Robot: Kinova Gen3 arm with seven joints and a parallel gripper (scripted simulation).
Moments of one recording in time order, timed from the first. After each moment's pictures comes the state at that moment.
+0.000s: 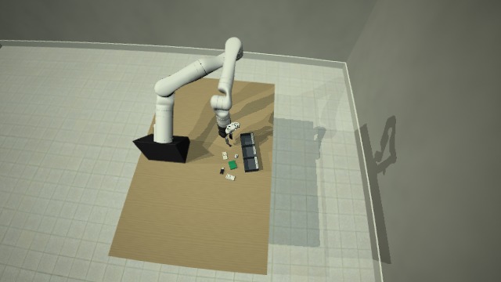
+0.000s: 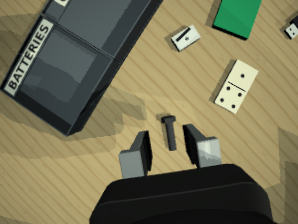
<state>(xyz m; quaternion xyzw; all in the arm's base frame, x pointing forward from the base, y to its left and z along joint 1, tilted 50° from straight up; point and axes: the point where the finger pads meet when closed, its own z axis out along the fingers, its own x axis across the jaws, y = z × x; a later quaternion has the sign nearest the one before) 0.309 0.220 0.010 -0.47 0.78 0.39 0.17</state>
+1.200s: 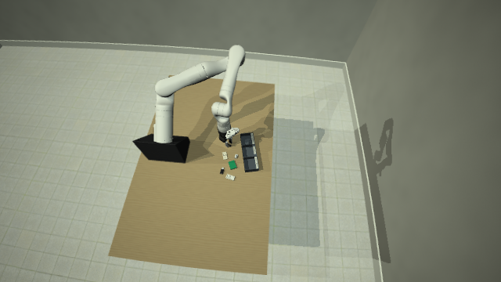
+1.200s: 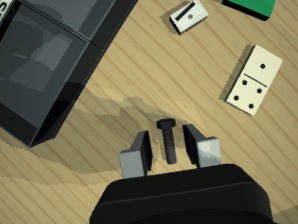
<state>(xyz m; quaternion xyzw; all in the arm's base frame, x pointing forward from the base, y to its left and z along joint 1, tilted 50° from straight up) 0.298 0.261 -0.026 -0.47 0.78 0.39 0.16</state>
